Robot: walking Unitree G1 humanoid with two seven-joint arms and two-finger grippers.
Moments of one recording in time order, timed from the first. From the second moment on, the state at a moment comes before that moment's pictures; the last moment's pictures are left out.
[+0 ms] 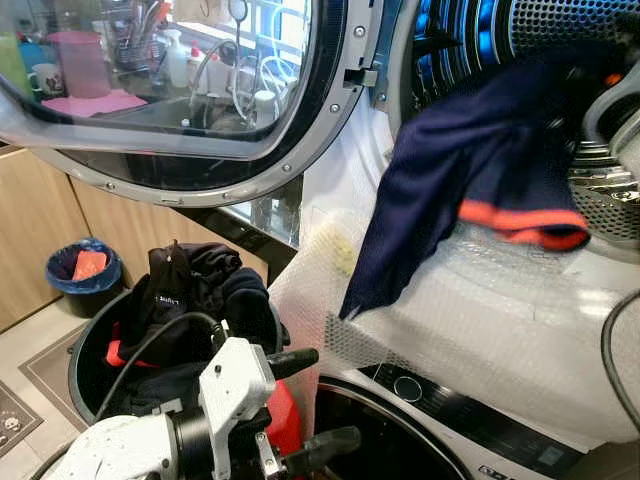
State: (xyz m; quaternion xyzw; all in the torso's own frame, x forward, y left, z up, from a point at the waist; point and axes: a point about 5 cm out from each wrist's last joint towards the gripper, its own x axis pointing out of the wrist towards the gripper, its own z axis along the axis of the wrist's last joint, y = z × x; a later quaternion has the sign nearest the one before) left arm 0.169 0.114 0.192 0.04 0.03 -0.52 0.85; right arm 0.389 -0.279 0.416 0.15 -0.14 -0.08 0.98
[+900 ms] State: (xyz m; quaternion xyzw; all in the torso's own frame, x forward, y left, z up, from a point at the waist) left arm 0.155 0.108 0.192 0.00 0.06 -0.47 0.88; right arm 0.414 -0.213 0.396 0.09 -0.14 -0.12 0.98
